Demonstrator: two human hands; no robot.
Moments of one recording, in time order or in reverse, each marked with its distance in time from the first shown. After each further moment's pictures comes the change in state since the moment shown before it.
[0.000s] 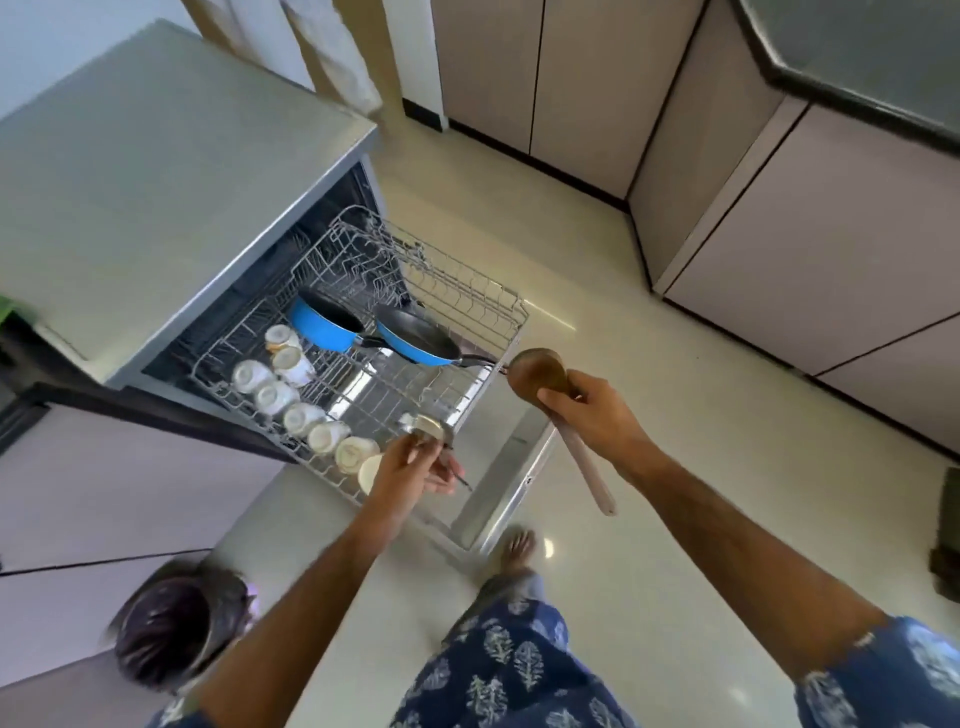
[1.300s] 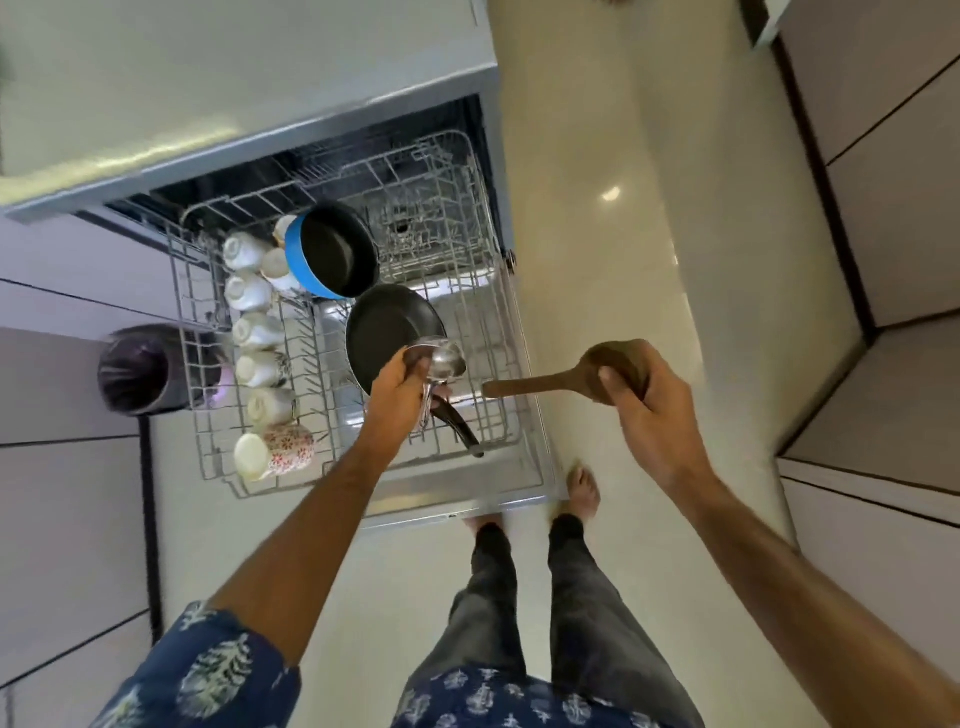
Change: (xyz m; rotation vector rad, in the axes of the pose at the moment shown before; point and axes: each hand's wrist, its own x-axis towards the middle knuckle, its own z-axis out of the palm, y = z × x) left_hand 0.309 0.094 0.099 -0.168 0.823 -0.284; right_hand 0.431 -0.032 -0.108 -0.038 -0.561 -0.341
